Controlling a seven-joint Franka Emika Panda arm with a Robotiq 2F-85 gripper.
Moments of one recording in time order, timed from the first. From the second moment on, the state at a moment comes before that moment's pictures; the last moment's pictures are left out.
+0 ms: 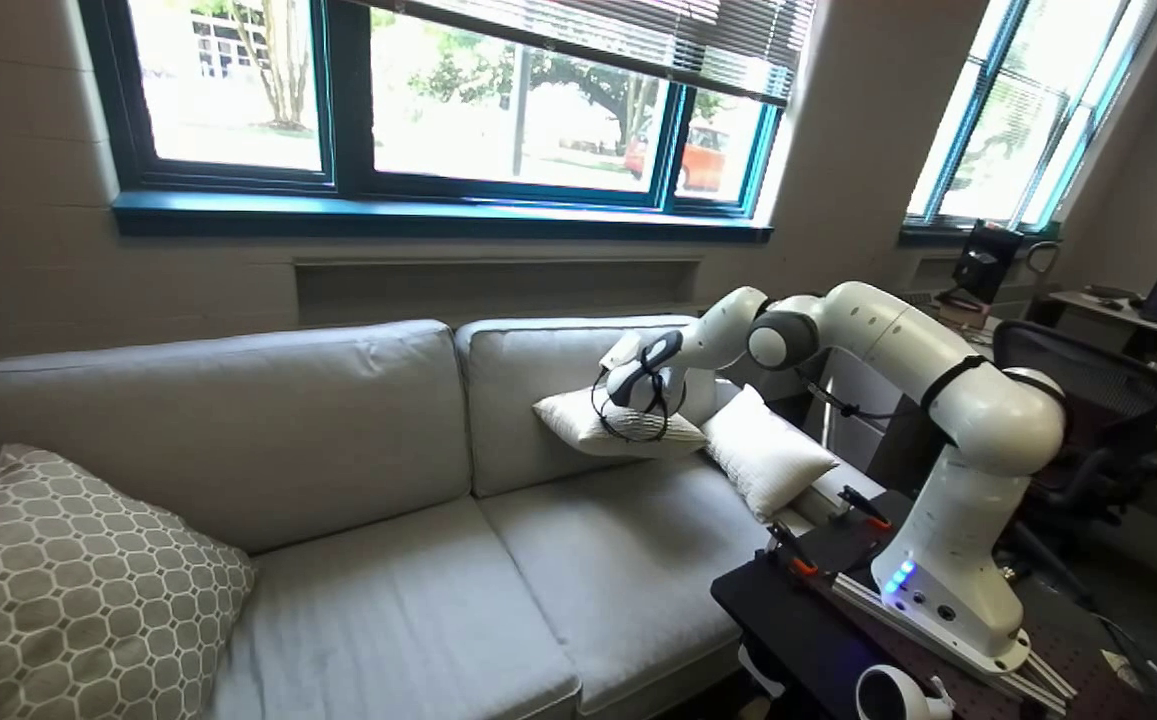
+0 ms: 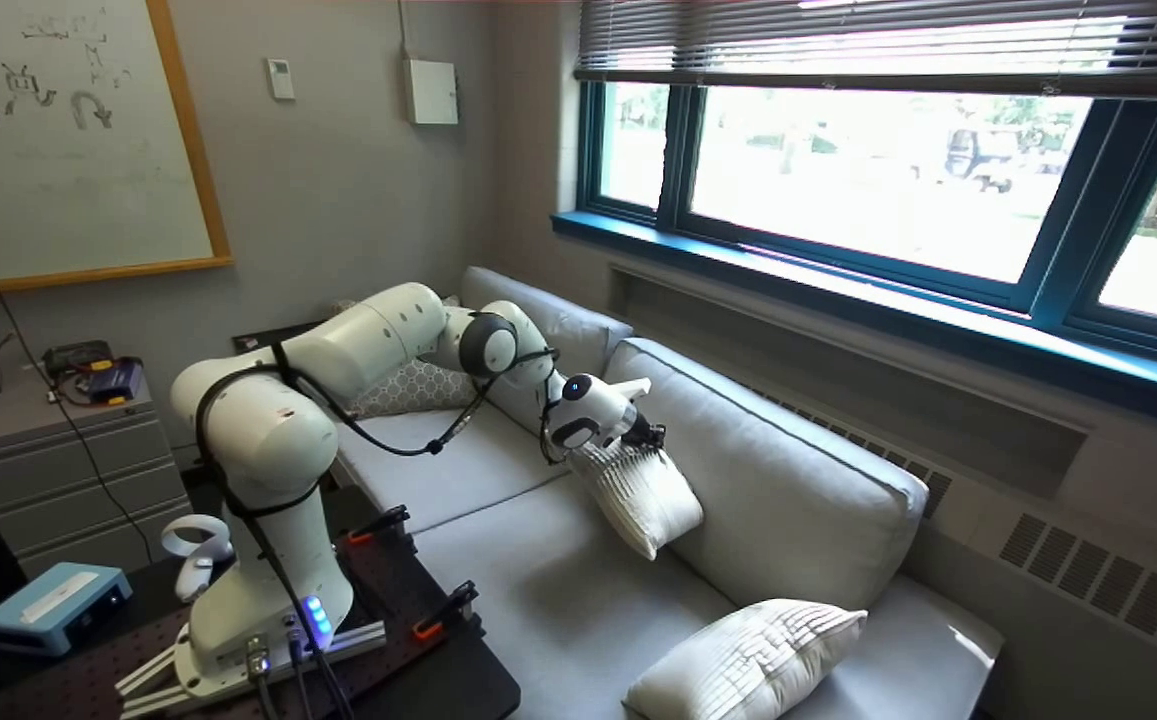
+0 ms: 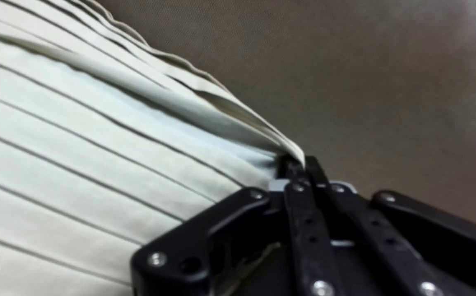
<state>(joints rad) 0.24 1.29 -0.15 -1.29 0.72 3.45 2.12</state>
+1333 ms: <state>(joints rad) 0.90 1.50 -0.77 -1.50 1.48 3.45 2.59</state>
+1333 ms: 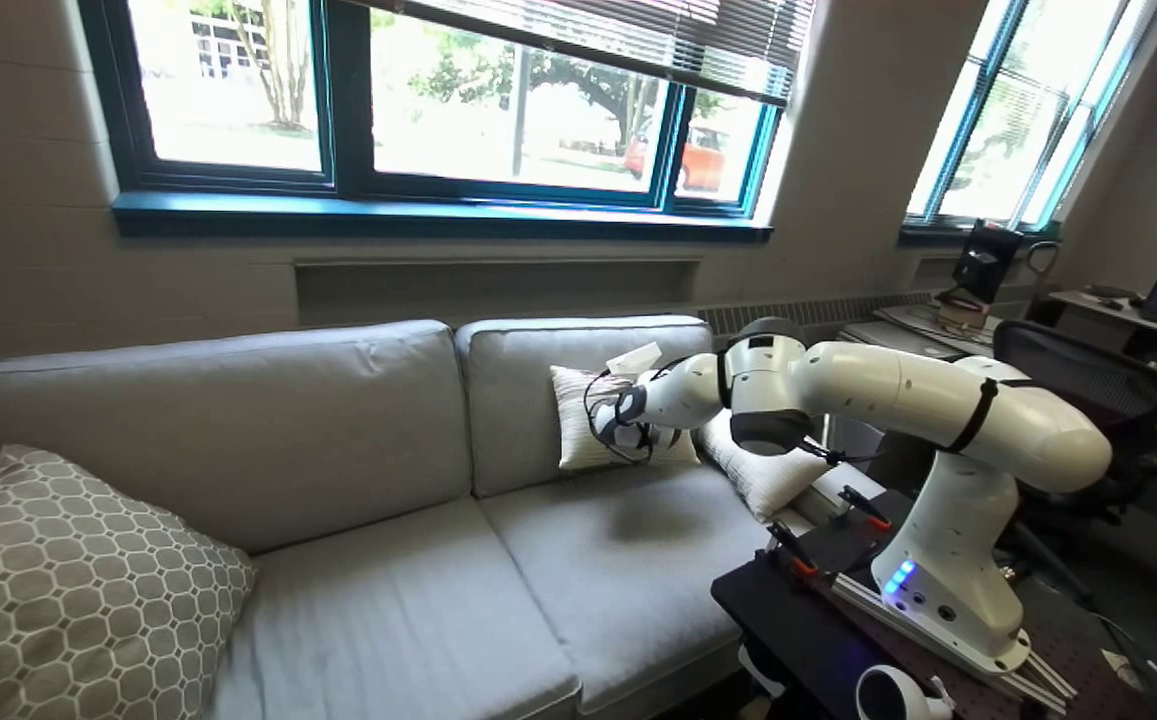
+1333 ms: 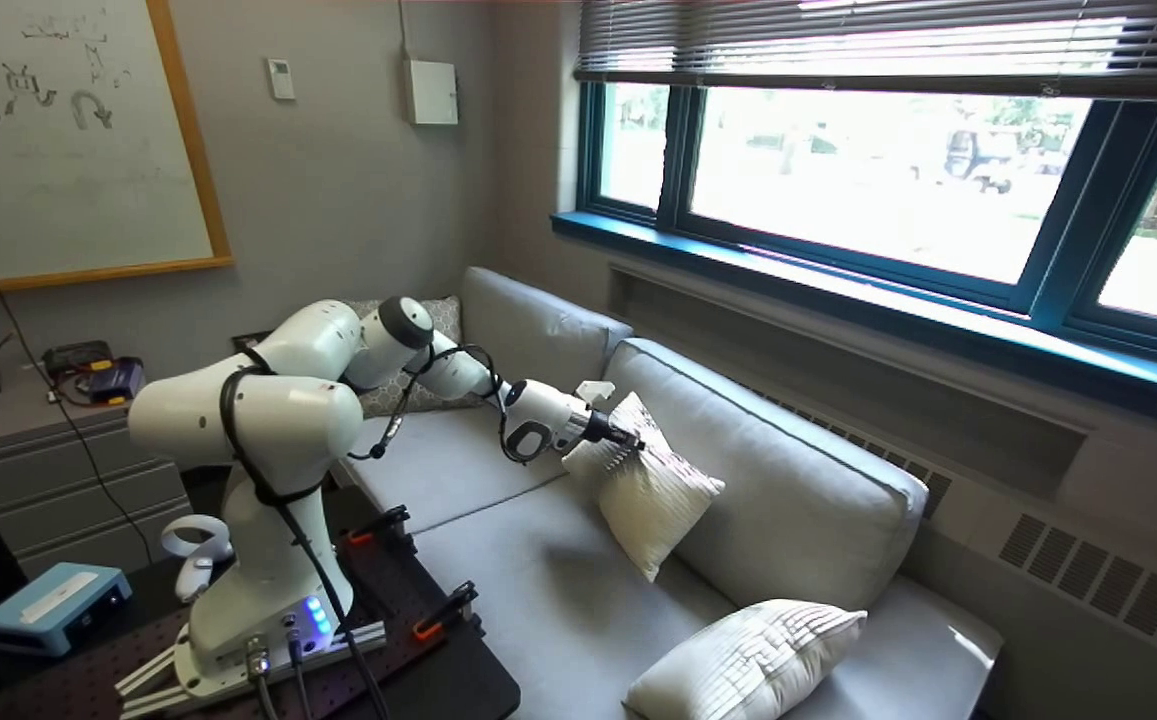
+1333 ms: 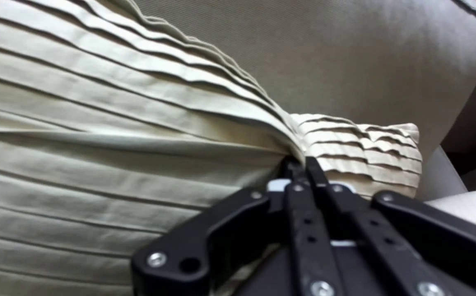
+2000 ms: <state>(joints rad) 1.23 1.49 -0.93 -1.84 2.01 3.45 2.59</state>
